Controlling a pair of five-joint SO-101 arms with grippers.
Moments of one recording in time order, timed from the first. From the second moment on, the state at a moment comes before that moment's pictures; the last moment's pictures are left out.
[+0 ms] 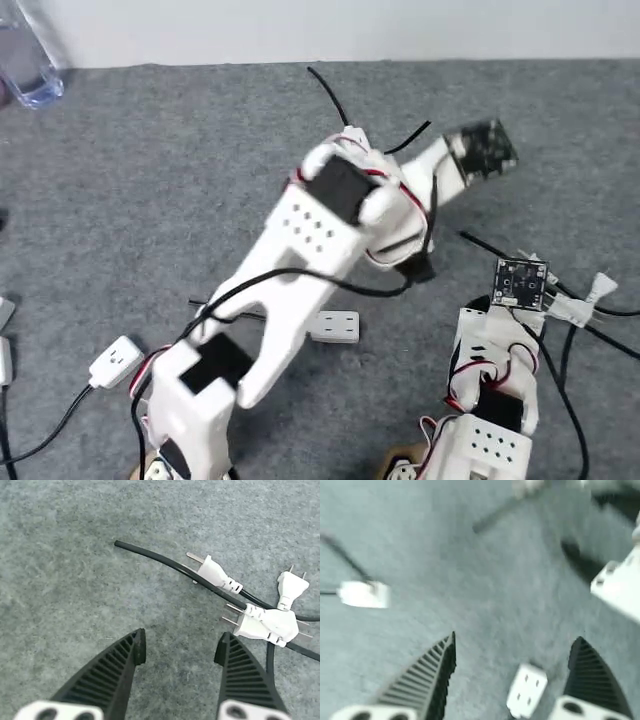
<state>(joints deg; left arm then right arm) 38.4 21.0 -47.3 99.0 -21.8 18.9 -83.2 96.0 34.4 10.2</state>
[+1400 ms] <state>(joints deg) -17.9 -73.5 2.0 99.6 -15.3 17.5 -83.2 96.0 34.4 10.2</state>
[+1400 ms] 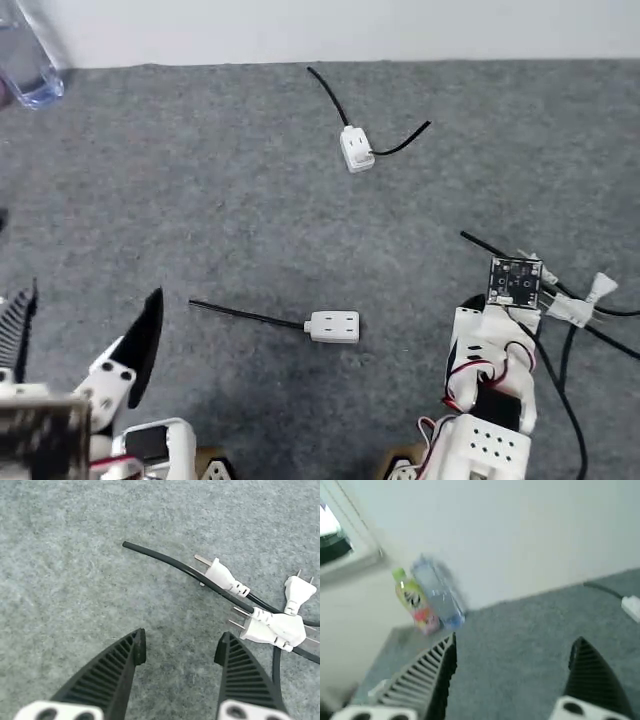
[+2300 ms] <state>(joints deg) -25.5 -101.8 77.1 70.8 1.1 17.2 -83.2 96.0 34.4 10.2</state>
